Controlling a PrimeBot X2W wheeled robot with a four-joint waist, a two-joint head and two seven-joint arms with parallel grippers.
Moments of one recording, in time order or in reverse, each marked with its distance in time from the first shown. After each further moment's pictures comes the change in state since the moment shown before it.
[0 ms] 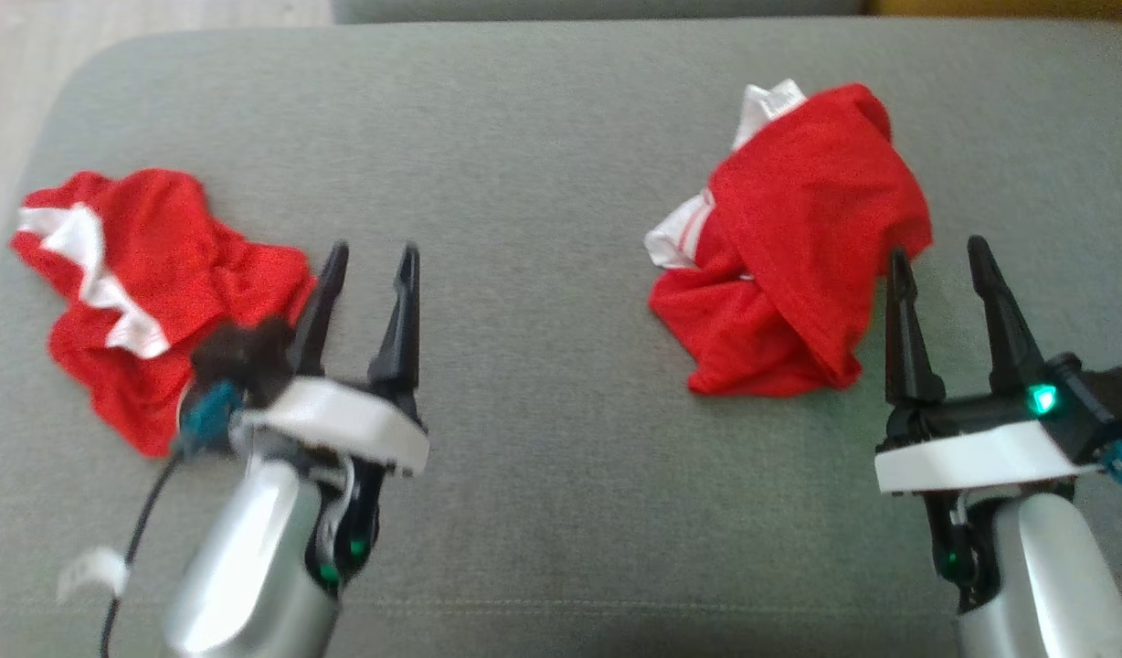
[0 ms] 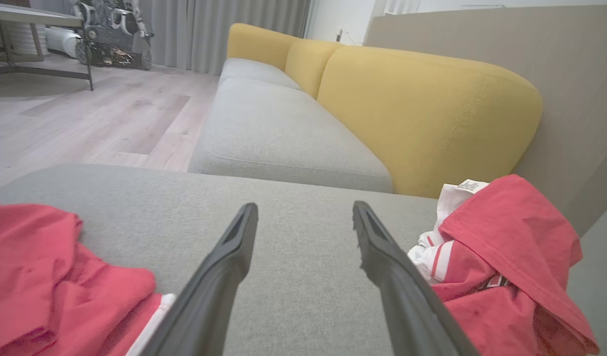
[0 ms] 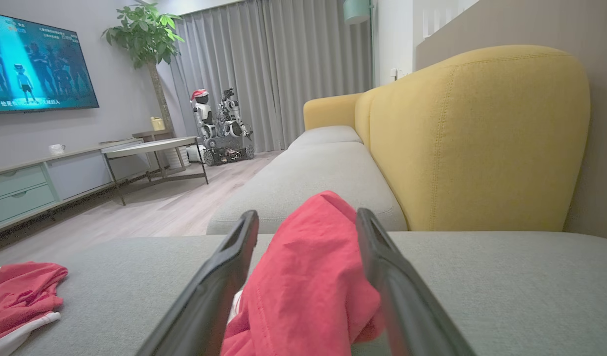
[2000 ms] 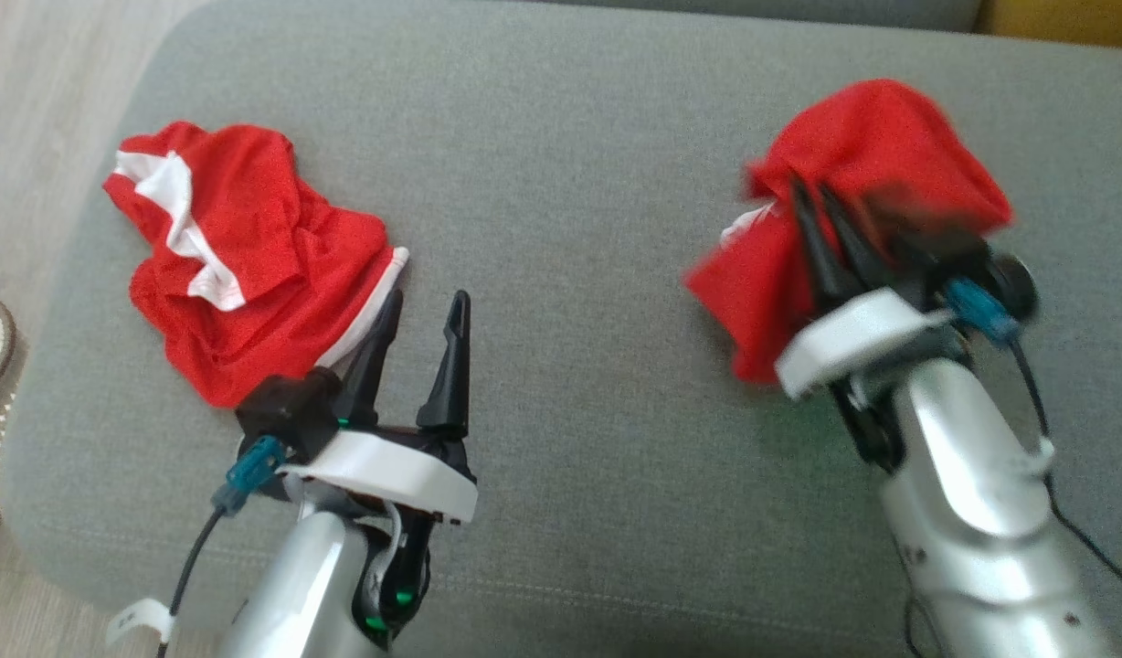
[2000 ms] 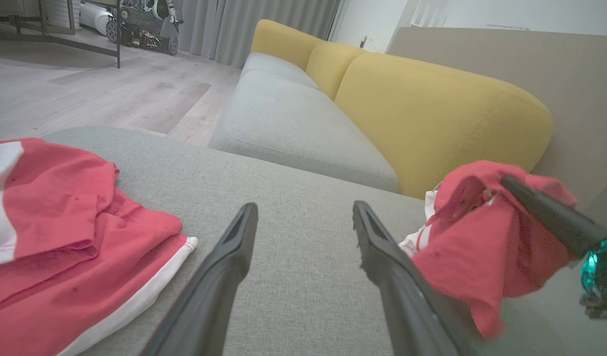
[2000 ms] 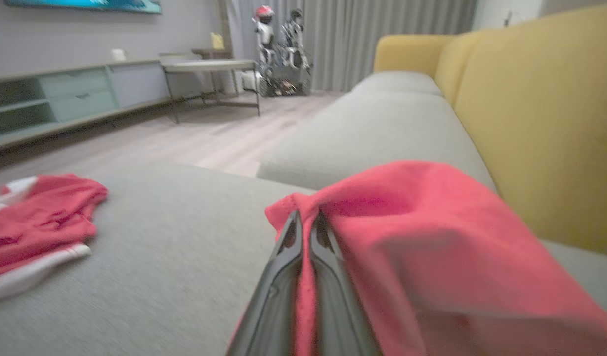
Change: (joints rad) left arm 0.107 -0.097 0.018 -0.073 0.035 -0.035 0.000; right arm -0.333 -0.004 0.155 0.376 -0.102 0.000 0.086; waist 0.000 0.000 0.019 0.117
